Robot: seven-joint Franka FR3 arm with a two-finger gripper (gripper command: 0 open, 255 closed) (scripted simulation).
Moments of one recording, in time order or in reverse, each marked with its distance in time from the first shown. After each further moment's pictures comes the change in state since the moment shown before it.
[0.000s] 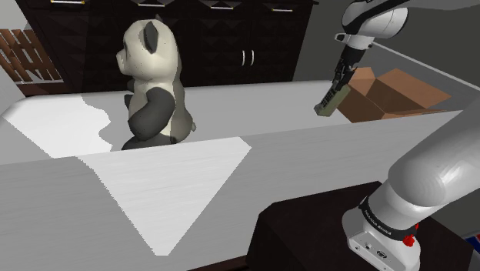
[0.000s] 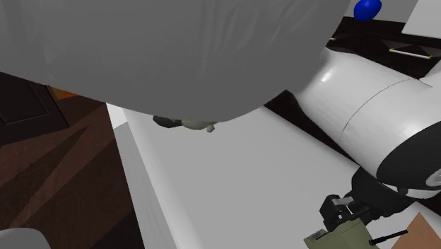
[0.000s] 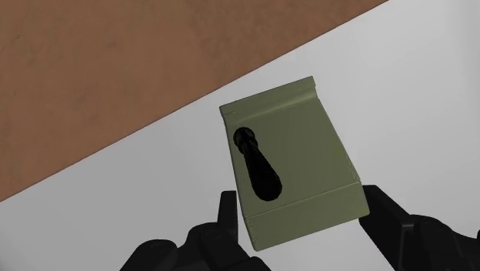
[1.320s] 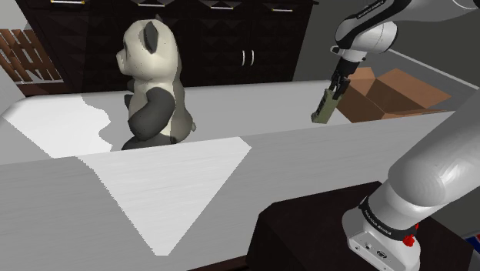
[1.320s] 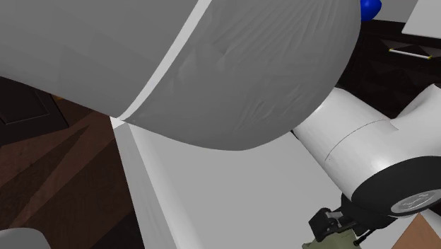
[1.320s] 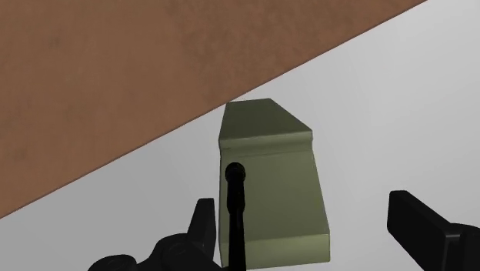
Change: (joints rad) arm -0.001 0.060 -0.004 -0.064 0.035 0.118 -0.031
